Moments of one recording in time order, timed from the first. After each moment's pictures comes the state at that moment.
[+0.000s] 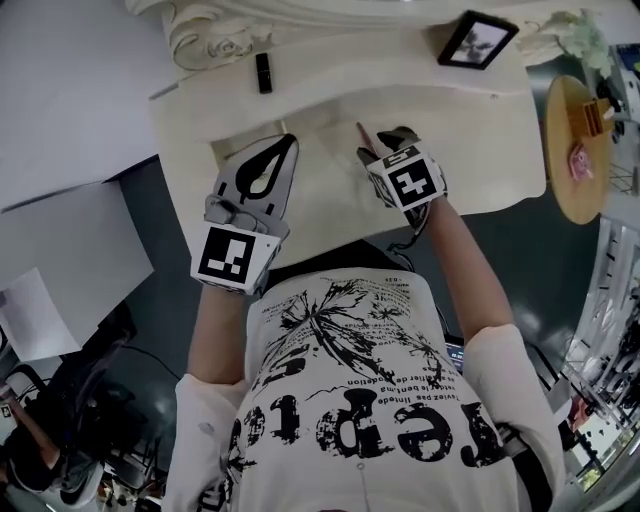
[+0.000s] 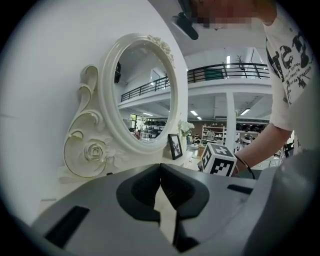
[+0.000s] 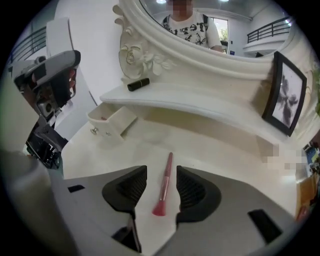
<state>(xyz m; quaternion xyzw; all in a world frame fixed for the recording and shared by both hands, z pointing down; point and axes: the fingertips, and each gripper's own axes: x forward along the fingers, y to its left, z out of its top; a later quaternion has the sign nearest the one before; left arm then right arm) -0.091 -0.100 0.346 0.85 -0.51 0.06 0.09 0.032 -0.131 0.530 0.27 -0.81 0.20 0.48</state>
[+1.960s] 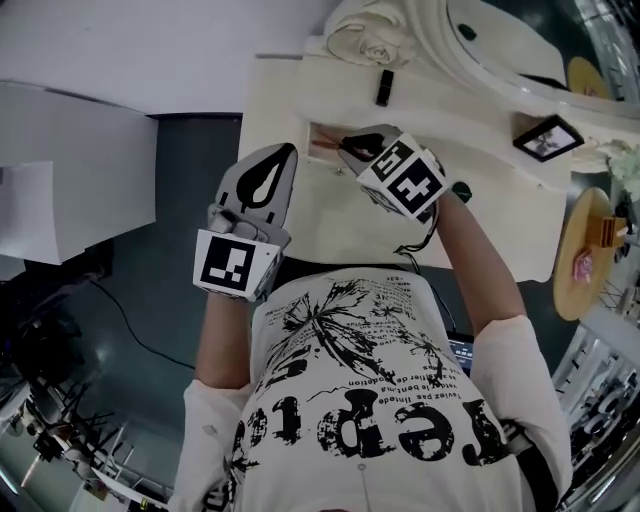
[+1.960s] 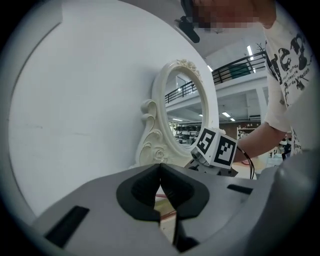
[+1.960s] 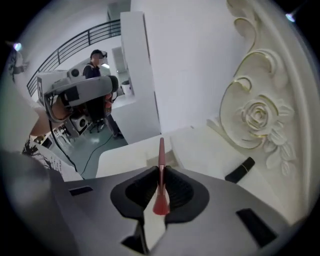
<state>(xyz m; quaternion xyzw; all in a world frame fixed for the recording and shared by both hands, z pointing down) -0.236 -0.007 0.328 0.74 -0.67 0.06 0.09 -0.190 -0.058 0.448 -0.04 -0.89 0.03 0.44</state>
